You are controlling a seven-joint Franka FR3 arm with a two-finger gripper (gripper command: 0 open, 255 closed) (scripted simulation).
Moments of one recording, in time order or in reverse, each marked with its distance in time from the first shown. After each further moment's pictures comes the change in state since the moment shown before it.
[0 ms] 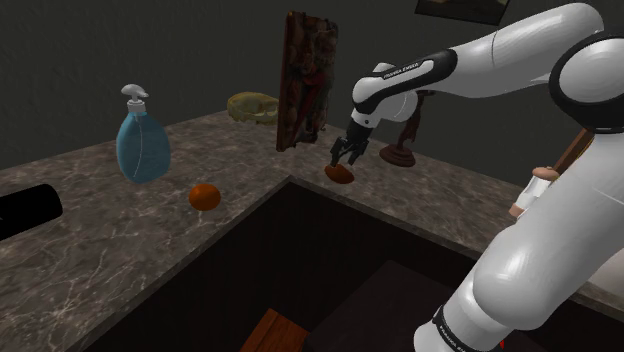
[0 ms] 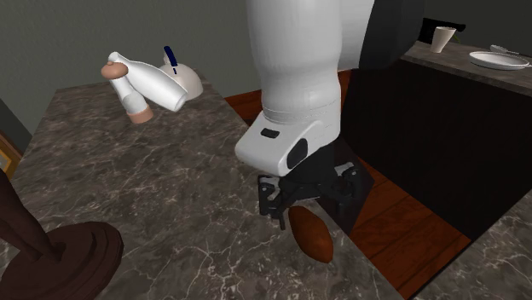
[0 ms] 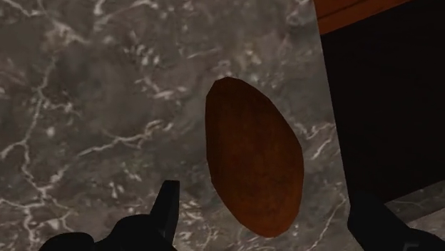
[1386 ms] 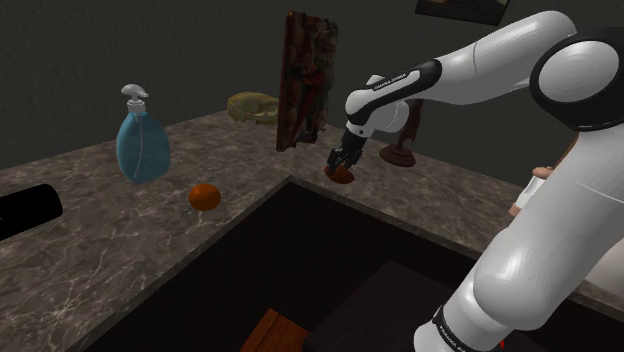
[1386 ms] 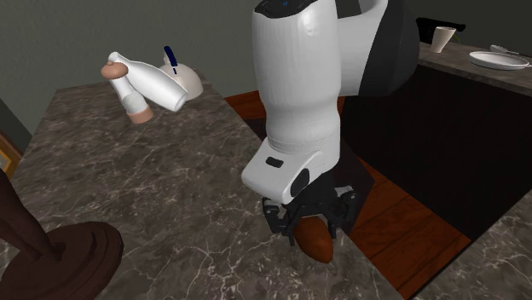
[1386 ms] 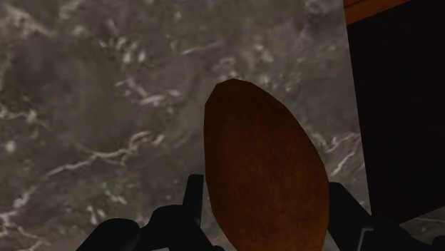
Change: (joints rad) arm 0.009 0.062 0.004 -0.024 0.037 0.082 -0.025
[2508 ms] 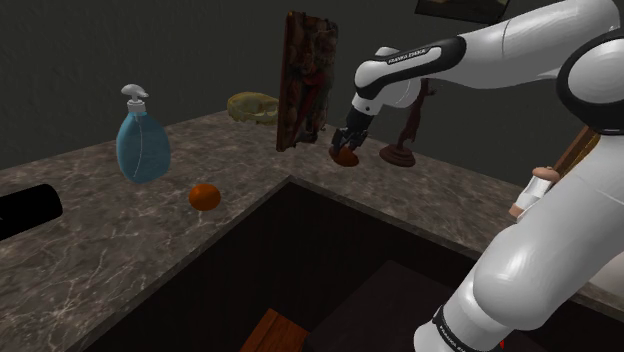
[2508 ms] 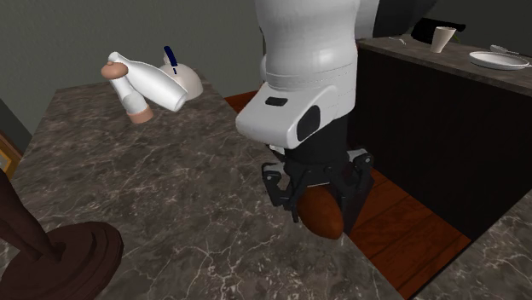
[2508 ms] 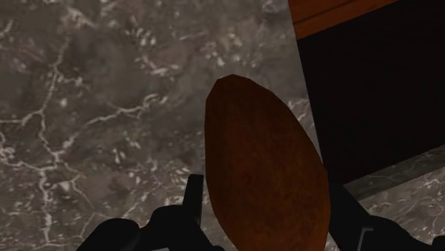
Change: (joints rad) arm -0.005 -0.084 0.003 0.100 -0.057 -0.176 0.062
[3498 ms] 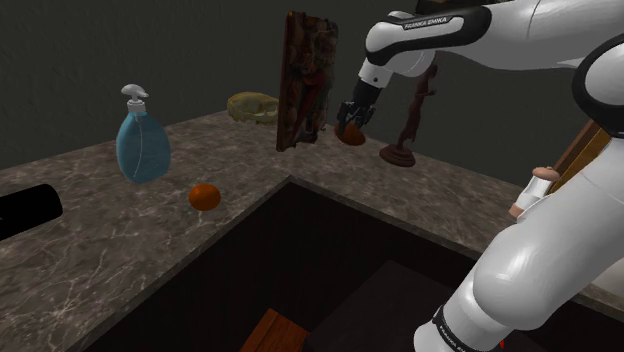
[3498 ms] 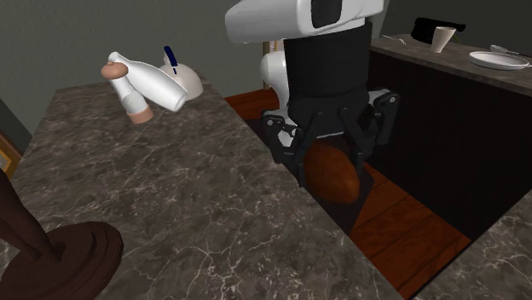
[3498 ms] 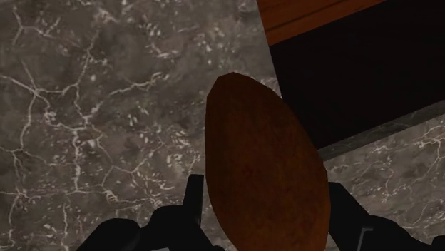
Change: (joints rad) arm -0.002 -0.045 0.005 0.161 -0.030 -0.200 0.047
